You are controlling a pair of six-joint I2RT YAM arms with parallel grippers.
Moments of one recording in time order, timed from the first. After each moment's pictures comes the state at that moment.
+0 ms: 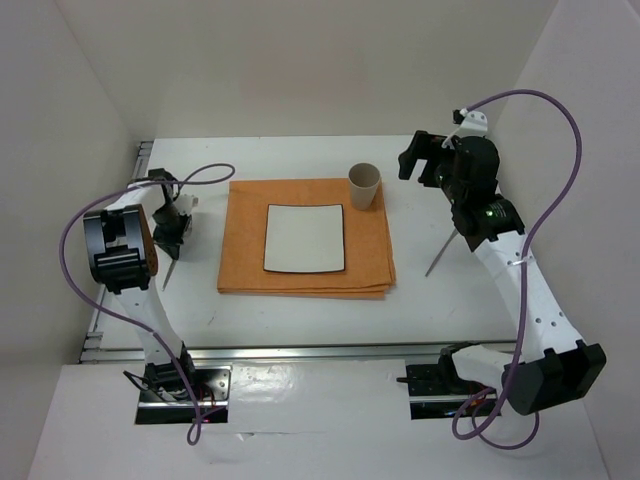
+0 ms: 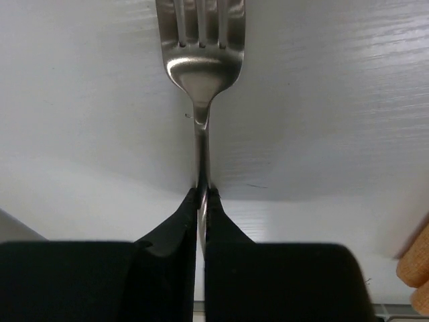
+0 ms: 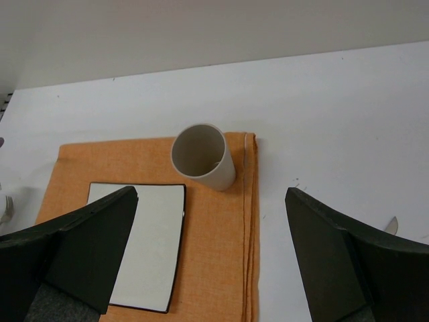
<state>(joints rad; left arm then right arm) 0.22 2.03 1.43 -0.90 -0.04 0.34 0.22 1.18 1.27 -0.33 0.09 0.27</state>
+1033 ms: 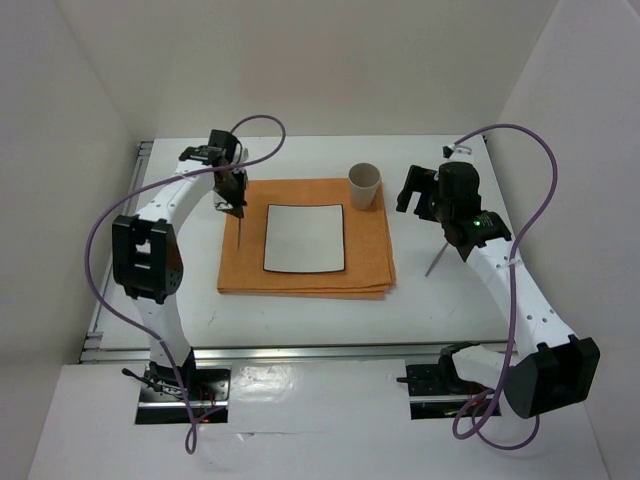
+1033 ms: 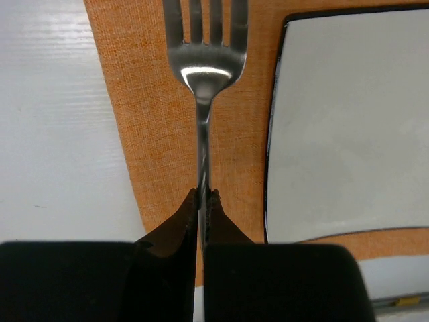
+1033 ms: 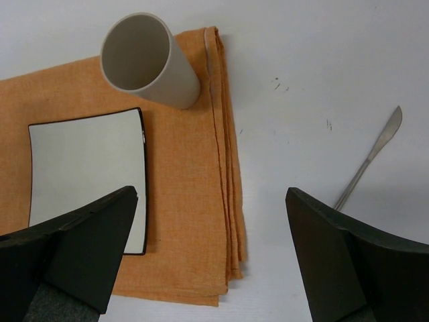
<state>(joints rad) -0.15 1.90 1.68 -0.93 0.08 -0.17 0.22 1.15 1.09 -0.46 0.14 0.37</state>
